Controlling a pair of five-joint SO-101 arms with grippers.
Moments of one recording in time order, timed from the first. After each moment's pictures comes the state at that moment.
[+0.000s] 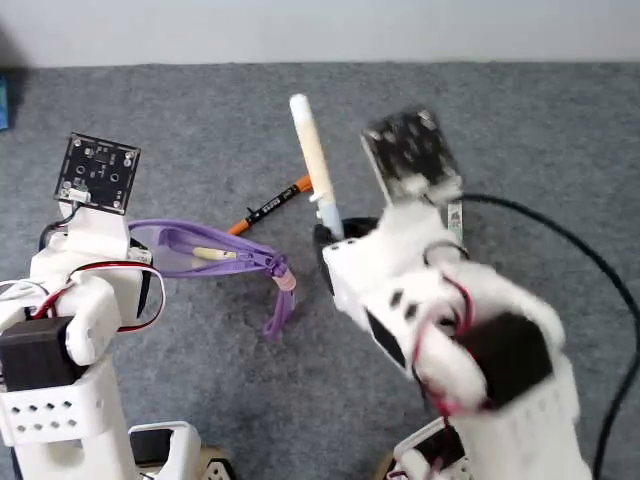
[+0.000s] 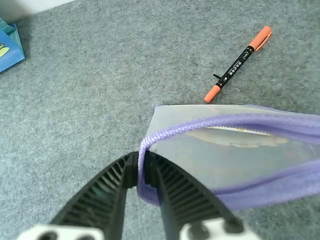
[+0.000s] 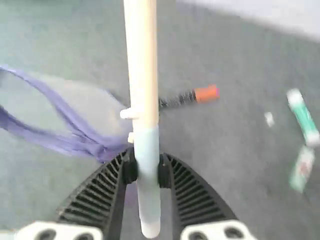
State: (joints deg) left arm -9.8 -47.3 19.8 91.5 -10.8; right arm -34.3 -46.4 6.8 80.8 -7.4
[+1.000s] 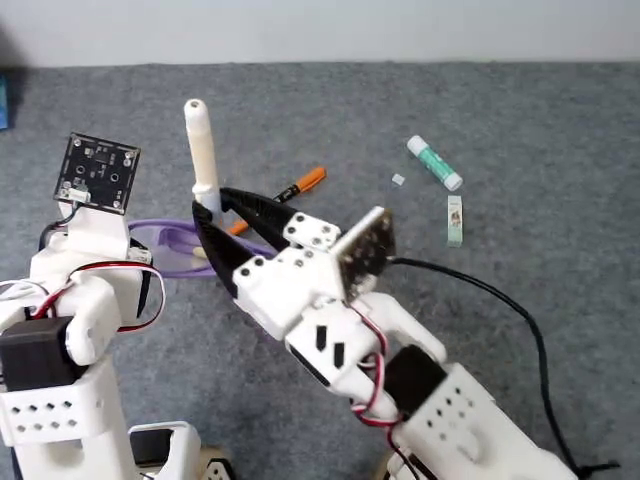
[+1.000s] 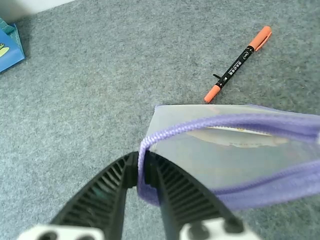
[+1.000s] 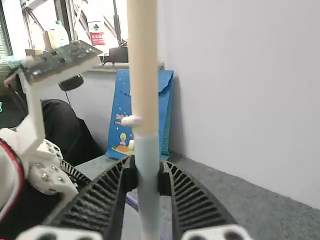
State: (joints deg) left arm -9.8 -47.3 19.8 91.5 -10.8; right arm -49.2 -52.9 48.0 8.3 -7.6
